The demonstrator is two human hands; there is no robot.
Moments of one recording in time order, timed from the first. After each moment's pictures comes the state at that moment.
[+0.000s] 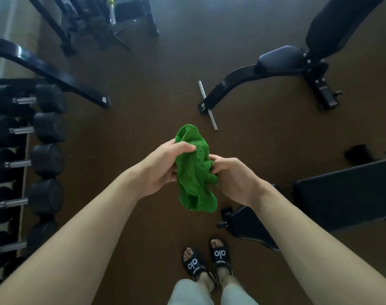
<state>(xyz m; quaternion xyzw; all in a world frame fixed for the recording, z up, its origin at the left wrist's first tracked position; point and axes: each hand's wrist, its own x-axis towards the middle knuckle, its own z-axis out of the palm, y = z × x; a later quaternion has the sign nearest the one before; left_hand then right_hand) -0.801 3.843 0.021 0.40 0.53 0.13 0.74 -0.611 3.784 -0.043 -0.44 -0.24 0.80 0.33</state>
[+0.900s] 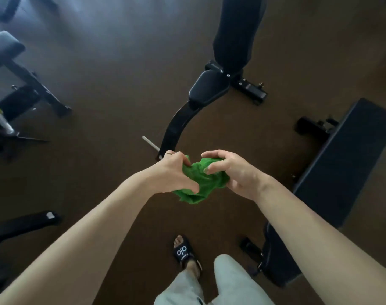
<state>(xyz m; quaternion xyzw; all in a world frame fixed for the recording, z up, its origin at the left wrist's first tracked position) -0.643 4.190 0.028 0.81 0.33 -0.27 0.40 -0.510 4.044 -0.002 -0.61 -0.07 0.61 0.50</state>
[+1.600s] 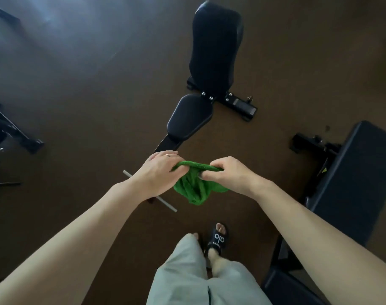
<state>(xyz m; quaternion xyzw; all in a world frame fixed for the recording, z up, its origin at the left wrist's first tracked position) -0.355 4.338 -0.026 0.90 0.21 -0.20 0.32 -0.218 4.160 -0.038 -0.77 -0.25 0.51 0.30</state>
